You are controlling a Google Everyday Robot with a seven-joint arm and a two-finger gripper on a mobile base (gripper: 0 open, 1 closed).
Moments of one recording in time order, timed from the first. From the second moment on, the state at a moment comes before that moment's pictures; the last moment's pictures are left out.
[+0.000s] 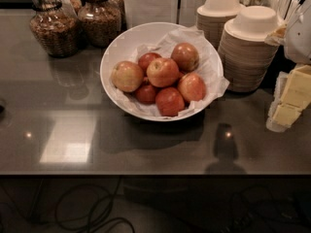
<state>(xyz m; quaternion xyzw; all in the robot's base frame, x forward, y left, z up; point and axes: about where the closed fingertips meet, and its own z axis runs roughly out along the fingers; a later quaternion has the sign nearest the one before) 0.438 -0.217 0.977 -0.60 0.78 -0.04 0.16</state>
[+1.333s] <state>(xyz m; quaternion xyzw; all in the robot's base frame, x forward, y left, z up) 0.476 -0.109 0.954 -0.62 0.75 -0.02 0.21</state>
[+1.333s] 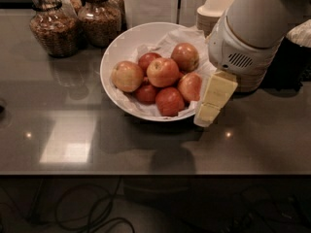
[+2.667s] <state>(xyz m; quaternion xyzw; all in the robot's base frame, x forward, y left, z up) 0.530 -0.081 0.946 -0.66 0.69 0.04 0.29</state>
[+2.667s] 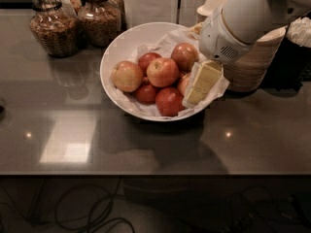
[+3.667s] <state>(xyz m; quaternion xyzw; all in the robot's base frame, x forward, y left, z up) 0.551 -0.056 0.931 -0.69 0.66 0.04 0.30</state>
